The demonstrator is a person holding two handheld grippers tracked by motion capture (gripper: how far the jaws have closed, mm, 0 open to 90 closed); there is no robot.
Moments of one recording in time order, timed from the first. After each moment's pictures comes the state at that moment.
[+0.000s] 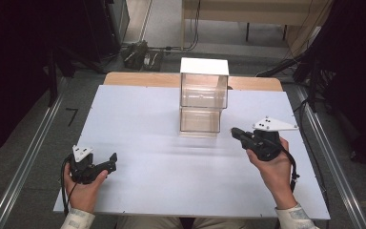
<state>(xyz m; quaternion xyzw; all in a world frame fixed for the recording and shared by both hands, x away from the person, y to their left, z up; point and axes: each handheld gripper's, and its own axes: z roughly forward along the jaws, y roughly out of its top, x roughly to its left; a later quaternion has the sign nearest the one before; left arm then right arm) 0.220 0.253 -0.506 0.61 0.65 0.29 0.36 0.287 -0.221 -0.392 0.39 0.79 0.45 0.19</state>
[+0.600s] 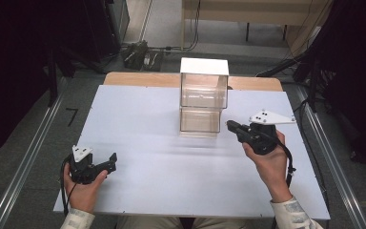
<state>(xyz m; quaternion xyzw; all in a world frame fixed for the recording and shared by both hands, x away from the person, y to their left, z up) 0.220 0.253 -0.505 0.61 0.65 0.29 0.36 0.294 -0.208 -0.378 0.37 0.78 0.46 0.20</state>
